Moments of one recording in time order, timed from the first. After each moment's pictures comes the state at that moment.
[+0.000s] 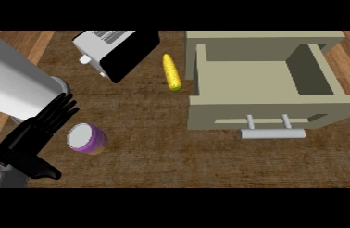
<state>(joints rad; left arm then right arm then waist) -0.08 0.32 0.26 -1.31 0.37 -0.68 0.06 0.42 -0.12 -0.64 -2.14 -0.47 0.43 0.12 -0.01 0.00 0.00</state>
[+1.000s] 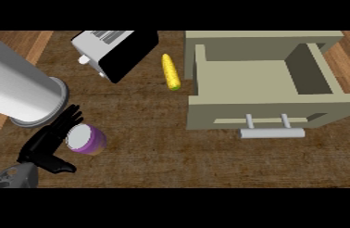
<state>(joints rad) -0.27 0.38 0.25 -0.64 0.02 -0.67 -0.44 0.42 -0.06 -0.70 -2.21 -0.49 0.51 0.19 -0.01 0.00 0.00</state>
